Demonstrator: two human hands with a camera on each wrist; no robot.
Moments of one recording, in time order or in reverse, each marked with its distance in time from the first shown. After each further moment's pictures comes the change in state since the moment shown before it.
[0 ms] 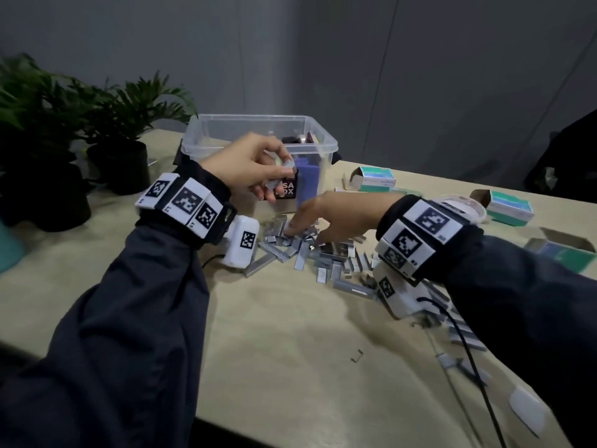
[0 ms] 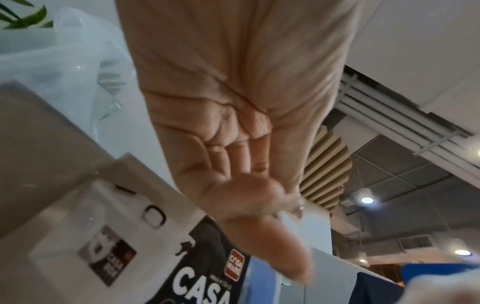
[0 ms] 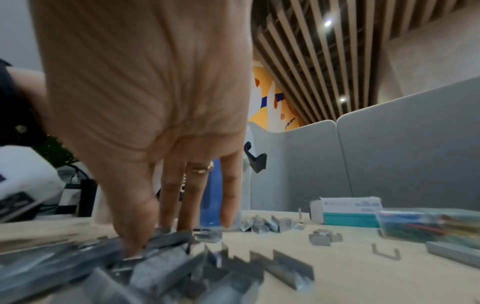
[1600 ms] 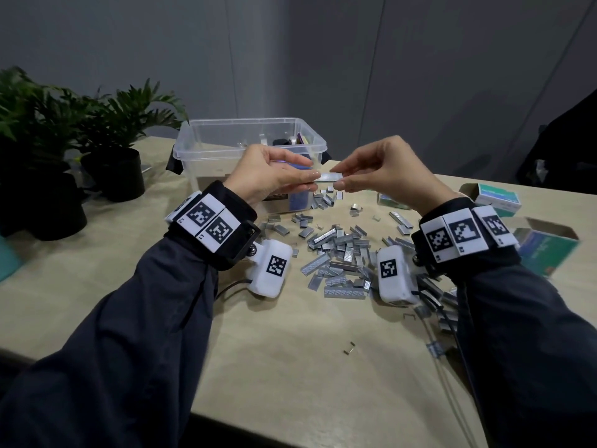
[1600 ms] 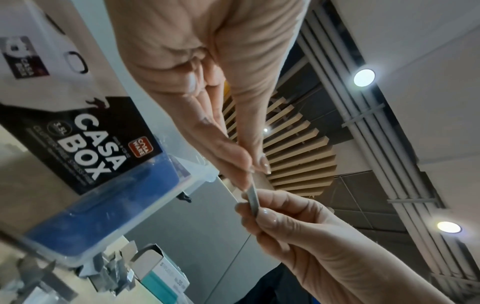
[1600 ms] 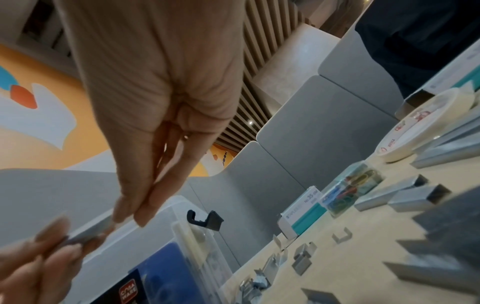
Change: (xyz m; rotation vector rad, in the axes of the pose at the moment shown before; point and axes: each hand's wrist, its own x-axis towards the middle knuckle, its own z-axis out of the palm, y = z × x) left_hand -0.006 0.027 0.048 -0.611 0.214 -0.105; right_hand -0.050 0.047 -0.003 0.851 0.761 0.094
